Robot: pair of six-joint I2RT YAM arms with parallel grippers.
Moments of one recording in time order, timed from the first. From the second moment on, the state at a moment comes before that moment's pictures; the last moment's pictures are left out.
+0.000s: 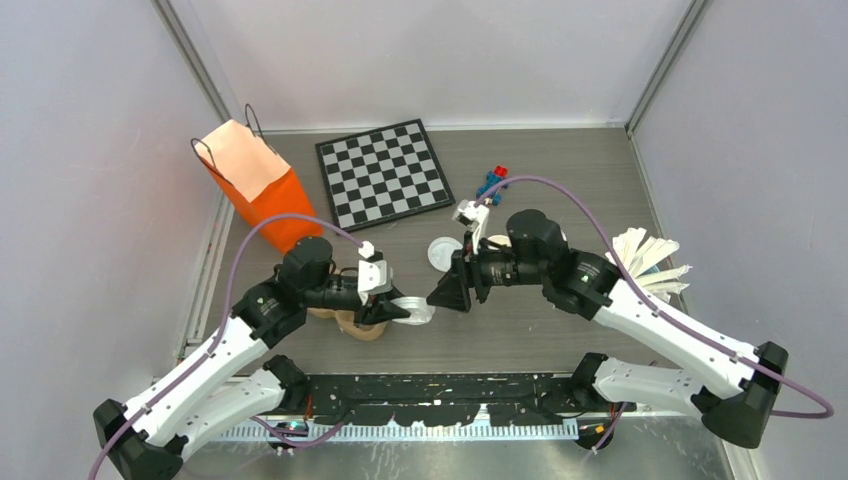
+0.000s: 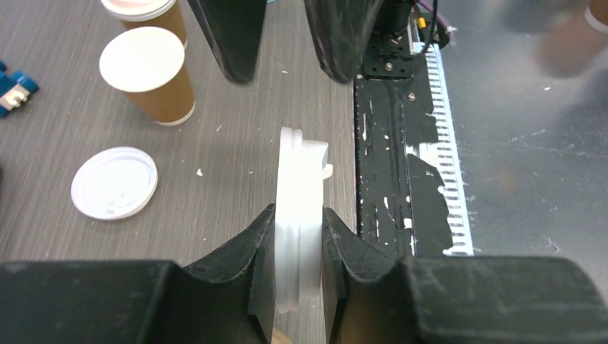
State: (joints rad) left arm -0.71 0.77 0.72 -0.36 0.80 0.31; right arm 0.88 1.04 0.99 -0.36 -0.53 0.37
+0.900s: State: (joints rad) left arm -0.71 0.43 0.62 -0.46 0.66 0.25; right arm 0.69 1.39 1.07 -0.61 0.27 0.25
